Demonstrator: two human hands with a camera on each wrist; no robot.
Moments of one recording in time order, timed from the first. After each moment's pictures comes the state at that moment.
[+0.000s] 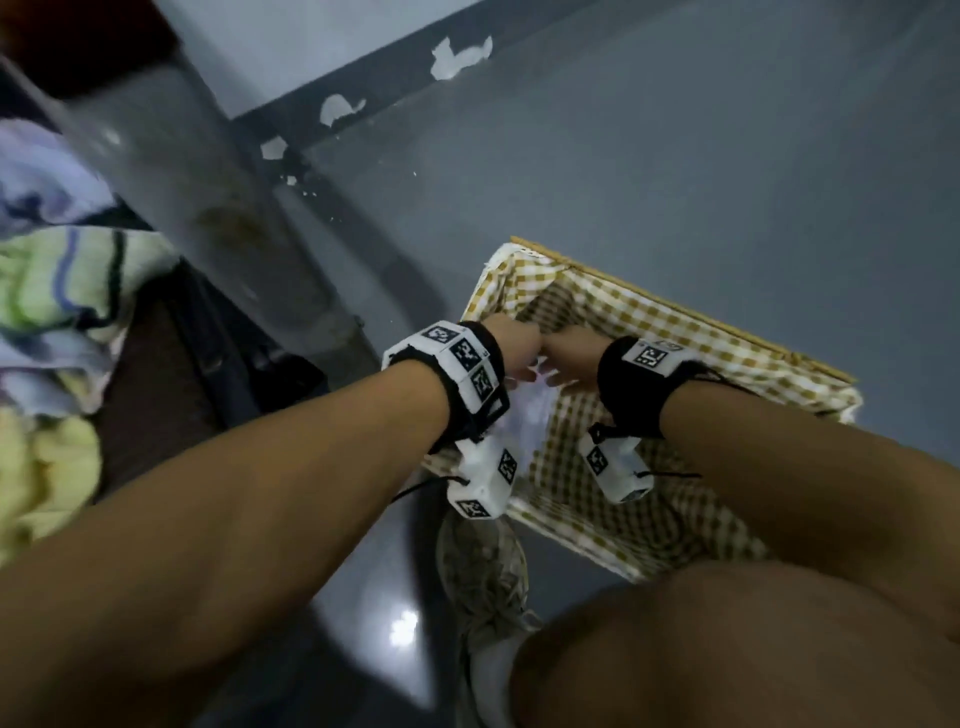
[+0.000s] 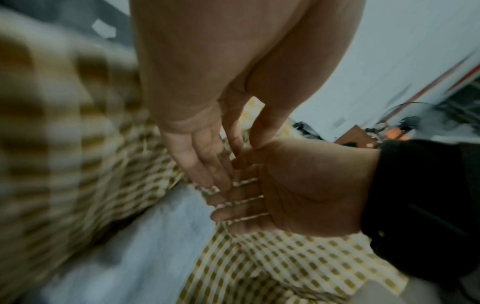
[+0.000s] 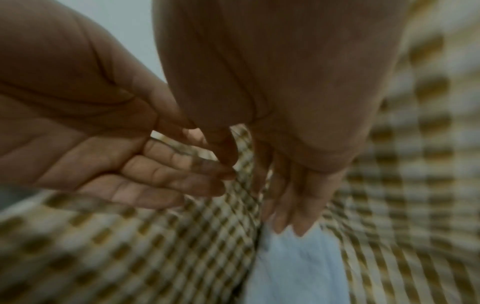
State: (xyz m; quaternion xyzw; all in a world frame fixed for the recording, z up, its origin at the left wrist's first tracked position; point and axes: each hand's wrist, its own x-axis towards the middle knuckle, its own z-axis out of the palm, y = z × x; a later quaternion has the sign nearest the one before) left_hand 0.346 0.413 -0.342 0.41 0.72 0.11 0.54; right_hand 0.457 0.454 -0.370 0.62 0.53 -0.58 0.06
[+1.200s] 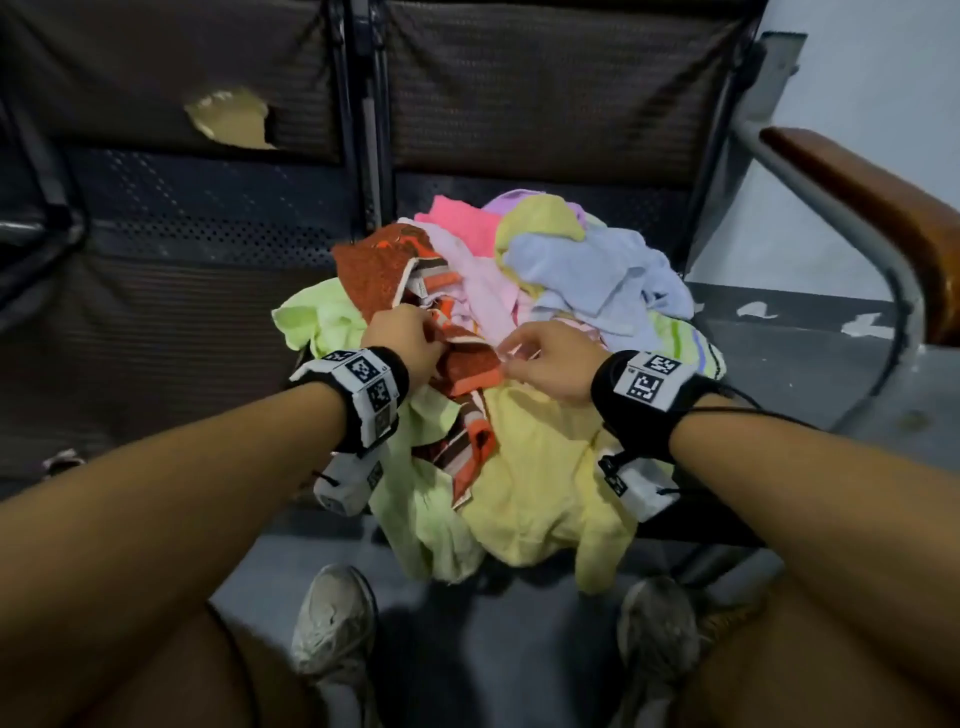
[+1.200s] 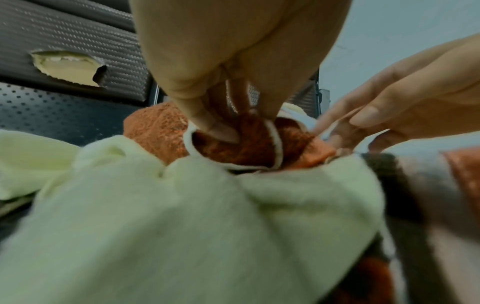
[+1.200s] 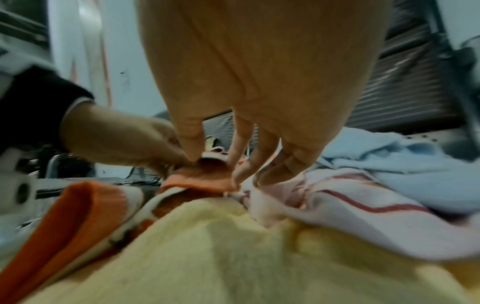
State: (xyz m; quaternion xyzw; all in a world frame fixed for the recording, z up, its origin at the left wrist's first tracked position) left_hand -0.040 -0.015 -0.186 0.21 0.95 0.22 0.07; right_hand 0.063 0.158 -0.176 0.12 0.94 -0.33 0.07
